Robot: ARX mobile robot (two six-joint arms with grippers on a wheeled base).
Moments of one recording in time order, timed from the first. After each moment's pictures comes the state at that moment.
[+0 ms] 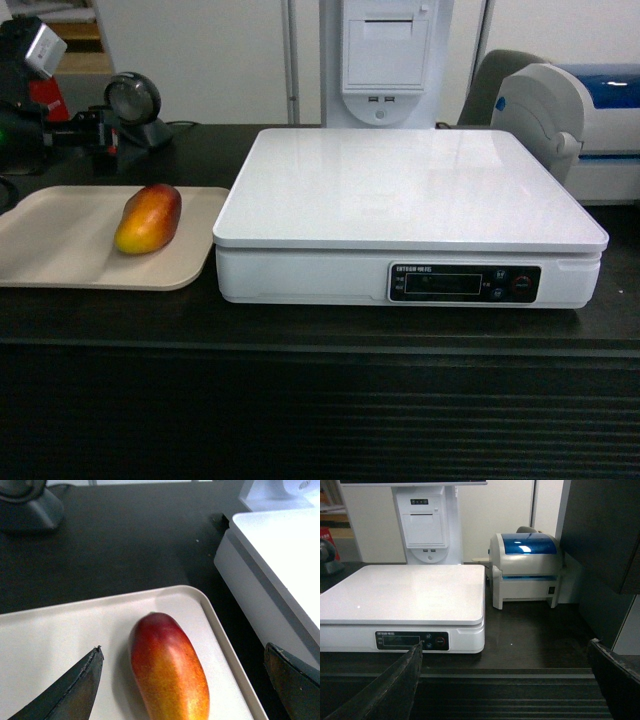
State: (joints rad) left arm 0.11 2.06 1.24 0.39 0.40 0.08; right arm 0.00 0.01 0.01 0.00 0.00 0.00
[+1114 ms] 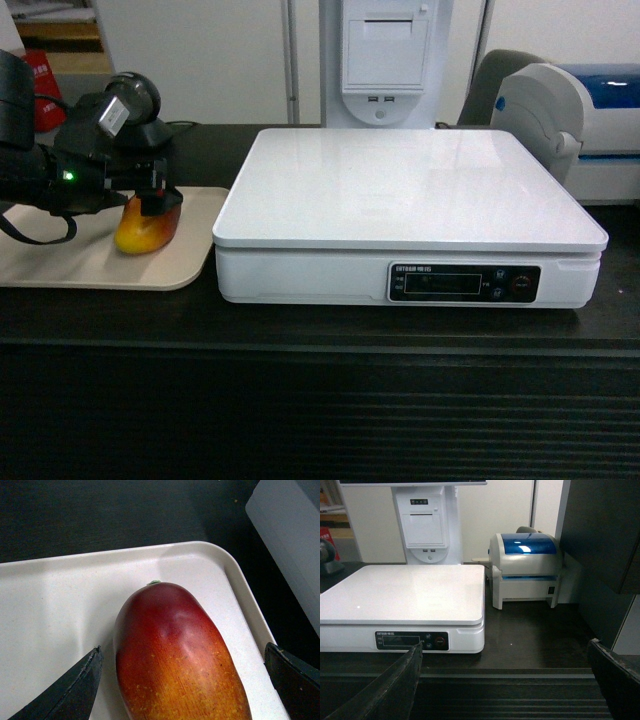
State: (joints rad) left arm 0.07 2.31 1.50 0.19 0.35 0.09; right arm 0.00 0.01 0.01 0.00 0.00 0.00
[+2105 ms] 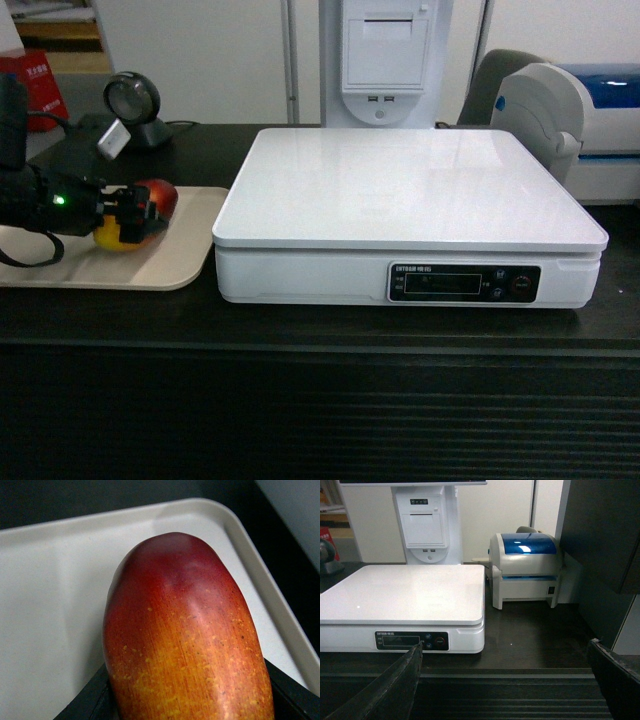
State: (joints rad) left arm 0.08 2.27 1.40 0.20 0.34 0.19; right arm 0.00 0.00 0.01 0.00 0.00 0.00
